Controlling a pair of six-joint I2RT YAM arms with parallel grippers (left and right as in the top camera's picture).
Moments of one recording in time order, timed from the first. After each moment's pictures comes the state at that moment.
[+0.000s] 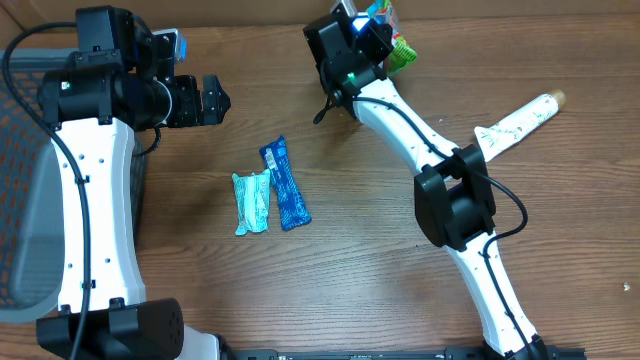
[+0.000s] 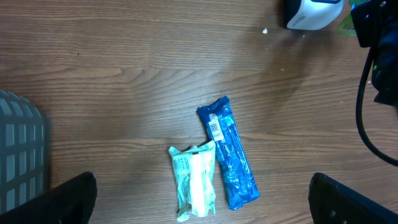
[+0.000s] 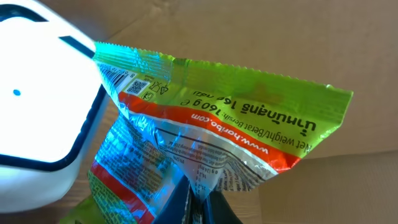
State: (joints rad) left arm 0.11 1.67 1.88 -1.29 0.24 0.00; right arm 0.54 2.55 2.31 -0.47 1.05 -0.48
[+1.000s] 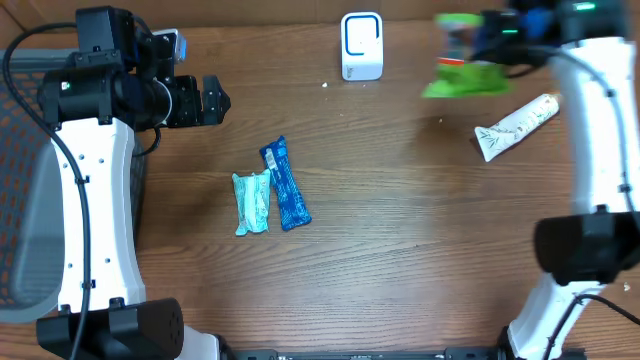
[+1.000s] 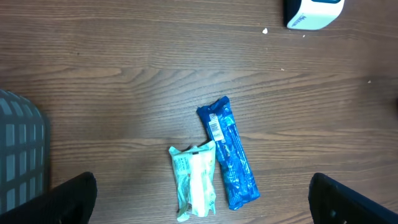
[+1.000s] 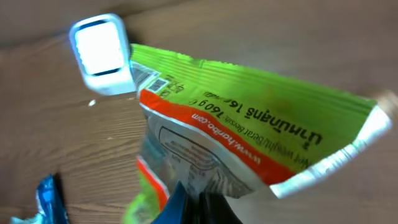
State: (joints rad) left arm 0.11 1.67 1.88 -1.29 0.24 0.00; right arm -0.01 2.04 2.30 -1.31 -0.16 0.22
